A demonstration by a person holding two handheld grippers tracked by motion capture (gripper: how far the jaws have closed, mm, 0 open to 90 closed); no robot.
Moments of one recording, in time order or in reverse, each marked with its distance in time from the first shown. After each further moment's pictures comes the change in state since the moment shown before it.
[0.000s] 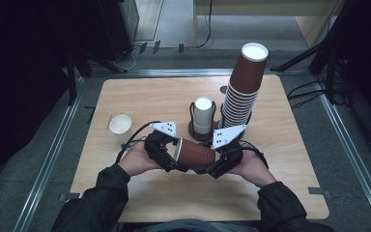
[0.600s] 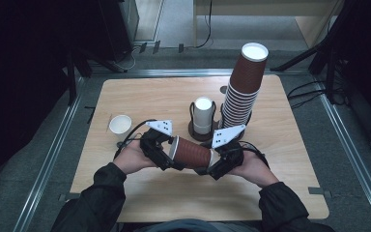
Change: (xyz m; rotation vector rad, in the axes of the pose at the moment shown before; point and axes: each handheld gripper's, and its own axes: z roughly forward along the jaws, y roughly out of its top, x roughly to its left) left arm 0.003 -0.003 -0.015 0.030 0.035 -0.002; right arm 0.001 -0.002 0.000 0.056 -0.046 0.054
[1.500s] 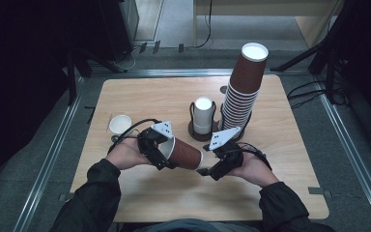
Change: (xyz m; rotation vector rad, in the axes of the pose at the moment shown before) left arm 0.003 0.002 0.002 0.240 0.161 0.089; right arm -0.004 -0.008 0.008 0.127 -0.064 0.002
